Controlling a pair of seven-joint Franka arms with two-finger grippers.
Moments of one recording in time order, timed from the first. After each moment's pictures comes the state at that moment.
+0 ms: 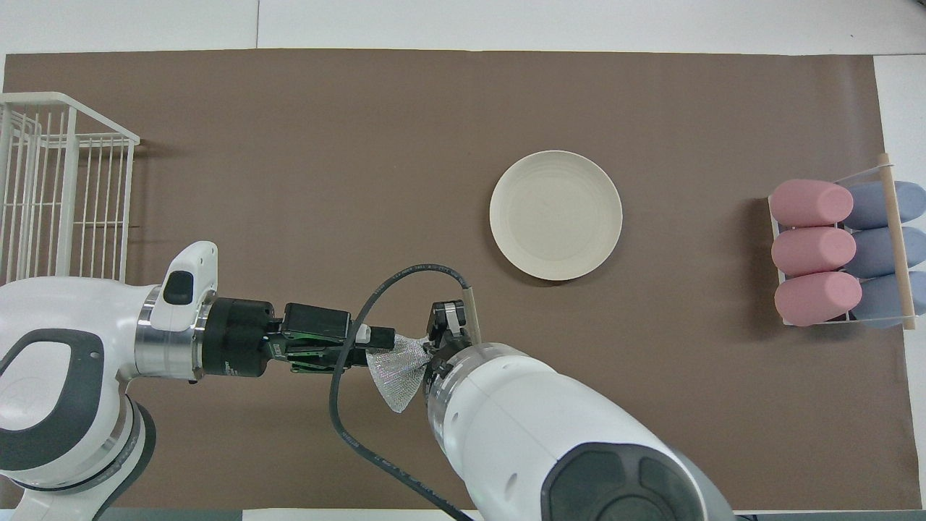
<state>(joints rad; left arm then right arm) -0.27 -0.29 0.01 -2.34 -1.39 1.76 0.08 0.51 -0.13 0.22 -1.86 0.14 2.03 2.15</state>
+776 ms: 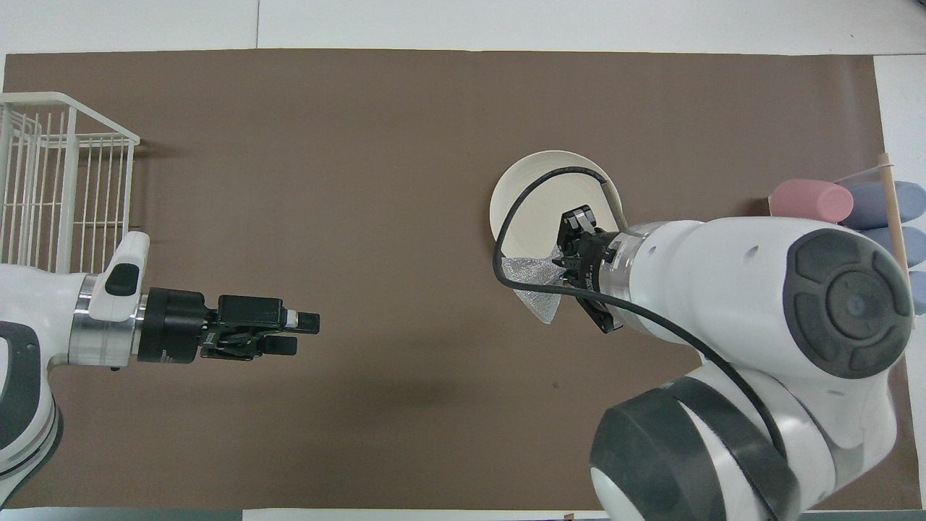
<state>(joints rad) -0.12 -0.29 0.01 -2.31 -1.00 1.76 0.07 0.24 -0.13 0.21 -1.93 0.14 2.04 1.60</state>
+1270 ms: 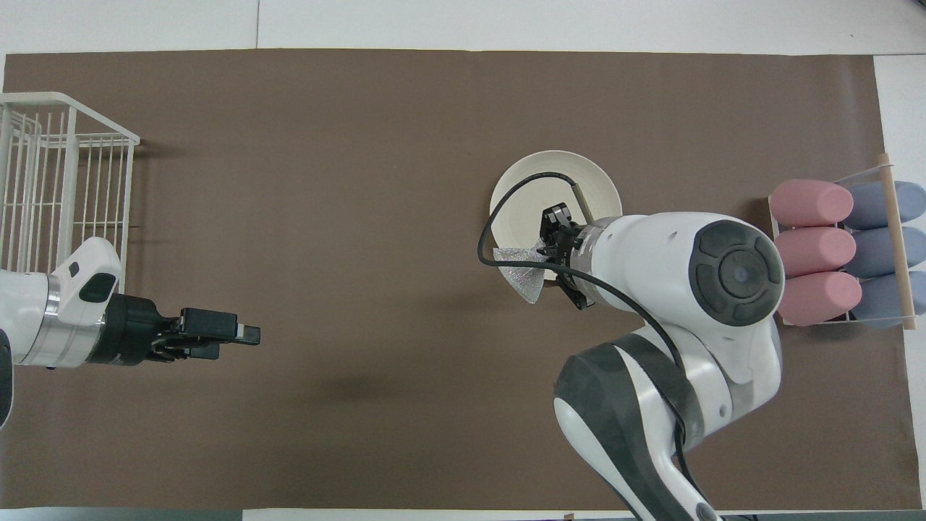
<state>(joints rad) -0.05 -0.29 0.01 -2.30 -0.58 1.76 0.06 0.24 0.01 0.21 -2.05 0.14 2.31 1.56</state>
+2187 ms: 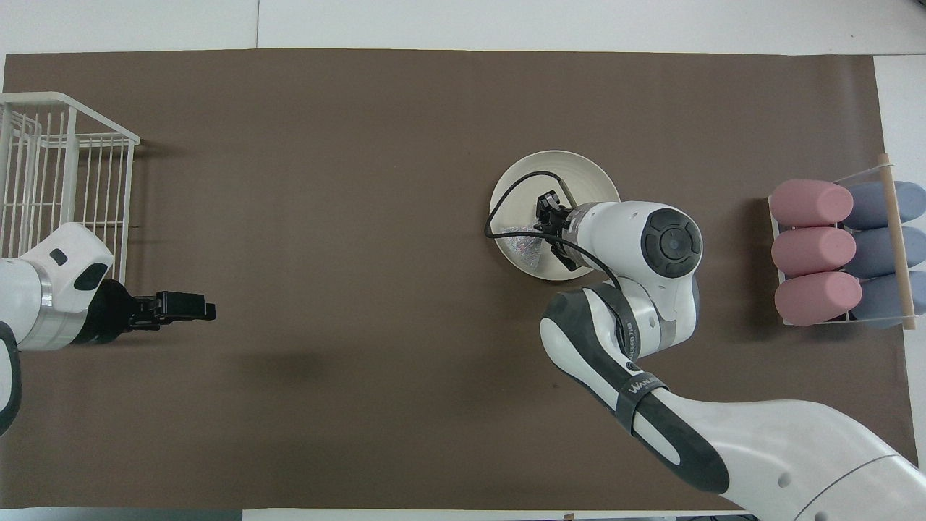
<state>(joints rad) -0.04 -0.27 0.01 -2.29 -0.28 1.96 0.02 0.19 0.33 0.21 -2.09 0.14 2.71 1.36</state>
